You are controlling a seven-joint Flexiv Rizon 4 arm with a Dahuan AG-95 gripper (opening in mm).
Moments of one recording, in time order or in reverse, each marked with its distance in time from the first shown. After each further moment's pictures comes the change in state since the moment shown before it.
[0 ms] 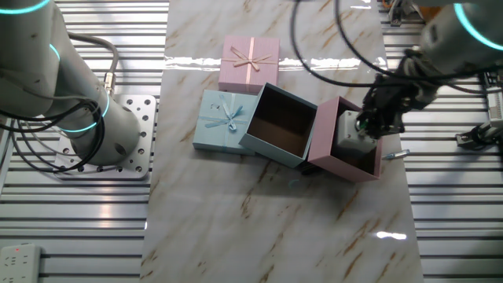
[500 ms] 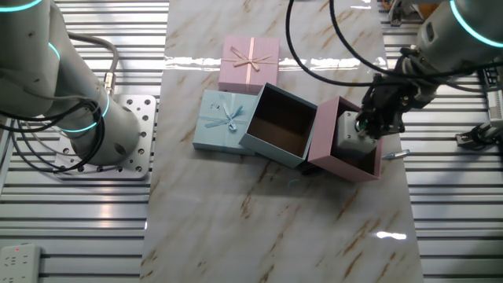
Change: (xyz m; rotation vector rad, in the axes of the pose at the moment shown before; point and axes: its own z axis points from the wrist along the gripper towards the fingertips) arm -0.003 -0.001 -0.002 0.002 0.001 -0.003
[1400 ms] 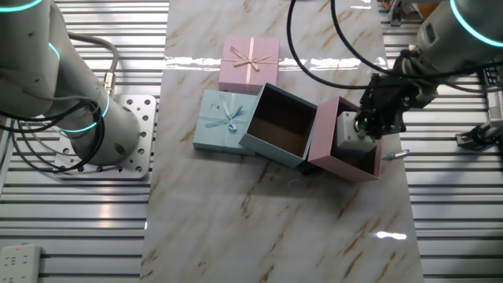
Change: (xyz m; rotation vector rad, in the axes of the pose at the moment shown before) arm 0.000 -0.001 0.000 -0.005 0.009 -0.096
